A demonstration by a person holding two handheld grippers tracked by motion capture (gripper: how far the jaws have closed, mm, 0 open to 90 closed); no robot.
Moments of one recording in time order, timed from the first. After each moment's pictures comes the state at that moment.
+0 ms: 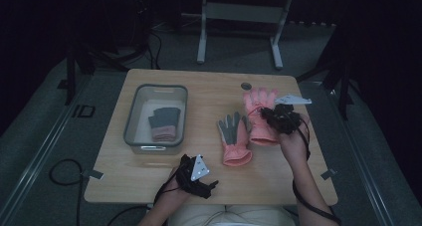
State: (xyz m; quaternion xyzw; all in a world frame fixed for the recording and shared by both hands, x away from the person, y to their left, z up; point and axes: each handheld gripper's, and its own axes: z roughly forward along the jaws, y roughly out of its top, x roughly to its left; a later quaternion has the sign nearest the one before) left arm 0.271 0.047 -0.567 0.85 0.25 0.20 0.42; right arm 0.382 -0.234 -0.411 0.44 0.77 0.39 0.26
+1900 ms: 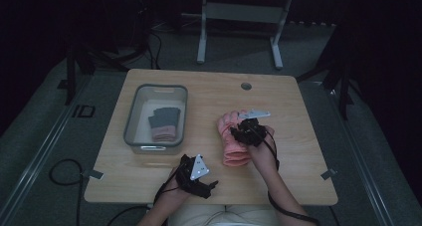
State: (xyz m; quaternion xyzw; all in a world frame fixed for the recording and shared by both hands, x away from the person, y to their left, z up) left arm 0.272 0.048 -0.567 0.85 0.25 0.19 0.42; right arm 0.385 -0.167 -0.484 0.43 0.81 0.35 0.20
